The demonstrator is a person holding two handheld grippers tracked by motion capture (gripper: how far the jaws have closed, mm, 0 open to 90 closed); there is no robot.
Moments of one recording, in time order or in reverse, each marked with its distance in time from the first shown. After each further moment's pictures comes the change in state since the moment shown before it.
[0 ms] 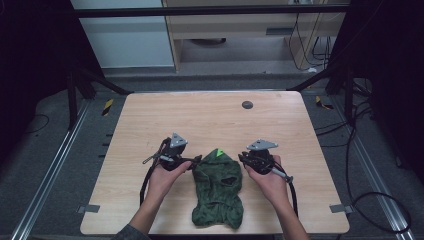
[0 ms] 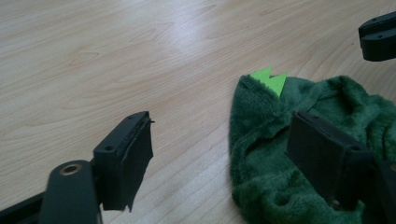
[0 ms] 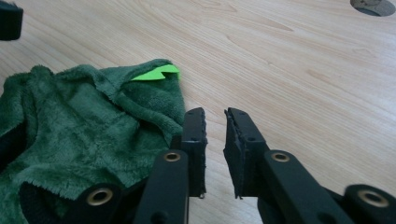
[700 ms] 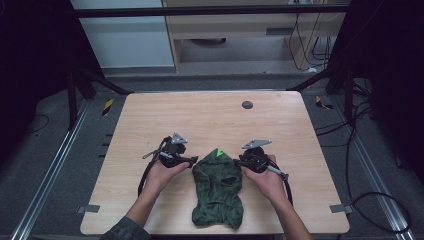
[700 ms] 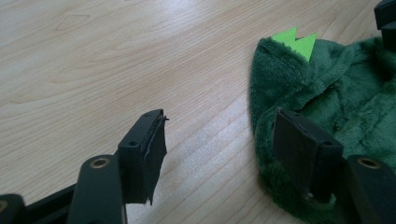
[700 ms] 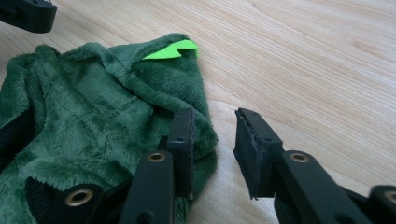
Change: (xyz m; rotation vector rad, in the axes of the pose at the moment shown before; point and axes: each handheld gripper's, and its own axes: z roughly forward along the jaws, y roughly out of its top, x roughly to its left) left arm 0.017 -0.002 0.015 0.113 -0.042 0.000; right arm 0.000 0.004 0.018 0.118 0.076 0.023
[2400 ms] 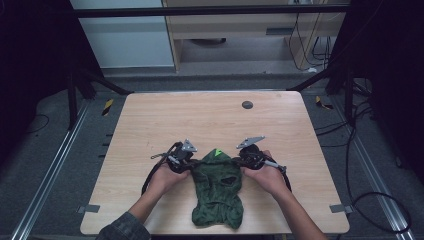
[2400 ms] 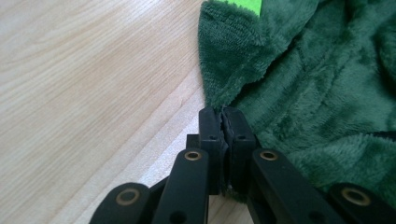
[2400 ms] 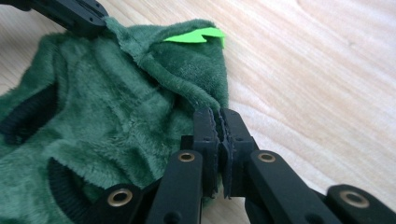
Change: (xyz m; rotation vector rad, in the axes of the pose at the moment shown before) left arm -0.019 -0.001 0.013 0.103 -0.081 0.188; right arm 0.000 0.012 0.005 0.067 0.101 -0.122
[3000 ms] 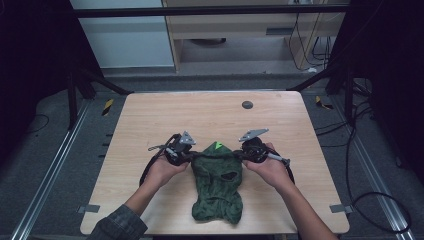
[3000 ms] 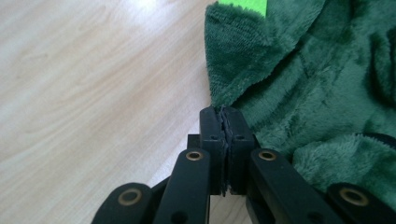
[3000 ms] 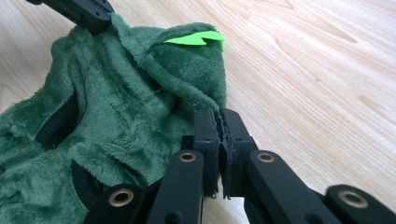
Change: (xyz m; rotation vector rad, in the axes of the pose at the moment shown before) left arm 0.009 0.021 -0.018 -0.046 0.023 0.047; right arm -0.007 0.019 -0.019 -0.036 -0.008 -0.034
